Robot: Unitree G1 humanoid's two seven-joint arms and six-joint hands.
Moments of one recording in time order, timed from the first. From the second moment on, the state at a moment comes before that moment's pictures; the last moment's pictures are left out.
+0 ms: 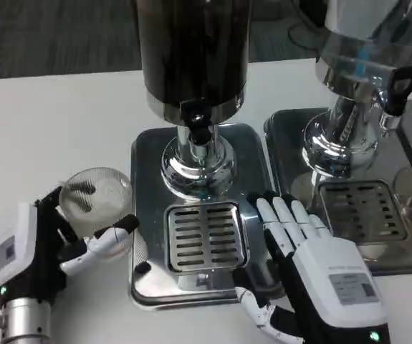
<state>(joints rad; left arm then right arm) -0.12 0.36 -0.14 0.77 0.56 -0.48 0.69 0.38 -0.25 0.45 -0.27 -1.04 0.02 -0.29</state>
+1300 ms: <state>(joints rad) -0.12 0.33 -0.15 0.65 0.60 -0.52 0.76 0.35 -0.24 0.43 -0.25 -1.04 0.03 -0.31</state>
